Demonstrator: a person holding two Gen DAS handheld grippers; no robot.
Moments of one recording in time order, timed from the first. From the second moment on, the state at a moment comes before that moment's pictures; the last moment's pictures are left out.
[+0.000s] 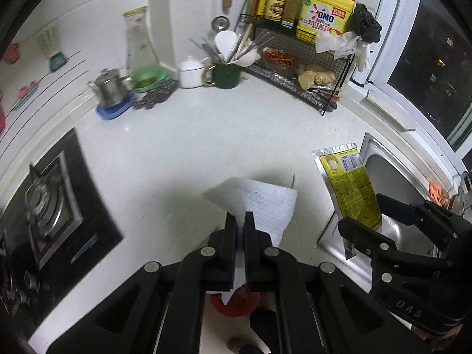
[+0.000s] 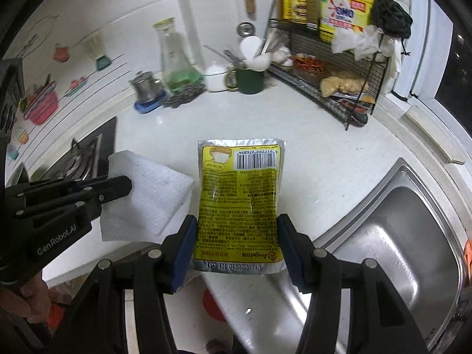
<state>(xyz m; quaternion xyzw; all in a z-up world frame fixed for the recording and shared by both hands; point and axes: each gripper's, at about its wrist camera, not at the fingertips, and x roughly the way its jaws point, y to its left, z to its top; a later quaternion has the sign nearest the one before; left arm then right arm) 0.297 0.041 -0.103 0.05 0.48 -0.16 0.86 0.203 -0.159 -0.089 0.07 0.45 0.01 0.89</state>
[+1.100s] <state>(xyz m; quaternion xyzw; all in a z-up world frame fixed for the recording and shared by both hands) 0.164 0.148 -0.288 0.01 0.60 -0.12 0.79 0.101 -0.043 -0.241 0.03 0.56 0.05 0.83</state>
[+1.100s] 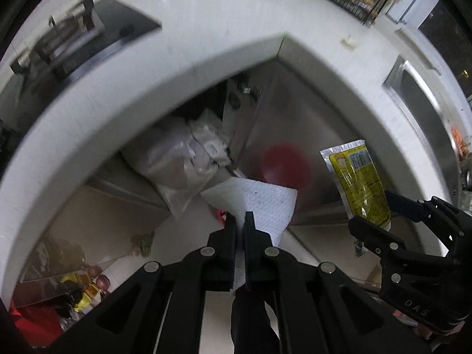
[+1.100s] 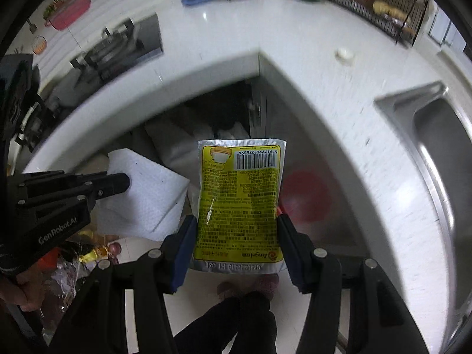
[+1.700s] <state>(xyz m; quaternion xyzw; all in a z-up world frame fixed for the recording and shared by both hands) 0.207 0.132 -0.516 0.01 0.65 -0.14 0.75 0.144 -0.053 -0.450 0.03 0.61 0.03 0.79</state>
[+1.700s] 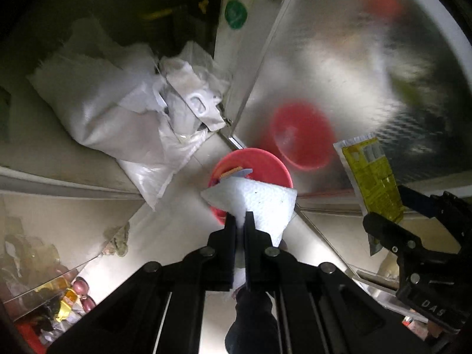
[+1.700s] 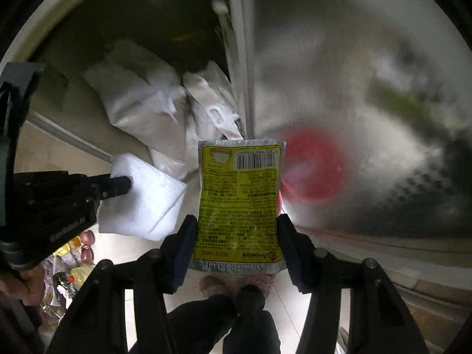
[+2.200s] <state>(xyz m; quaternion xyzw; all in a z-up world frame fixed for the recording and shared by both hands) 0.231 0.109 -0.599 0.02 0.67 -0.15 0.73 0.165 -0.070 -0.531 0.05 0.63 0.02 0.78</state>
